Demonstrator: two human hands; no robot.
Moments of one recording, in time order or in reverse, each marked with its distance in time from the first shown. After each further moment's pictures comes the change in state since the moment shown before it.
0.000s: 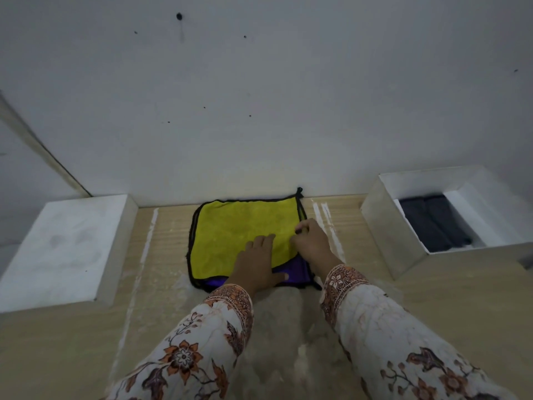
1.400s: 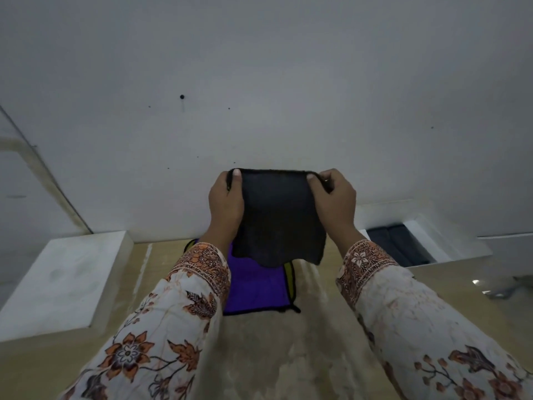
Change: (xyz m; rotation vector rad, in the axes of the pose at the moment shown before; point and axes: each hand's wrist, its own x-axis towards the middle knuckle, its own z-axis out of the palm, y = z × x) left_hand 0.002 0.053 -0.178 -0.999 0.886 0.030; right_hand -0.045 -0.119 -0.118 0.062 0.532 -0.745
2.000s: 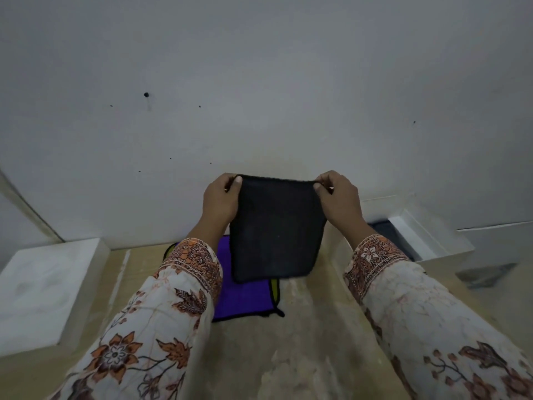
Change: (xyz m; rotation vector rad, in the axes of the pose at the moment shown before) left_hand 0.015 0.000 0.038 0.188 -0.221 -0.073; right_hand 0.038 0.050 -0.040 -0.228 -0.199 0.071
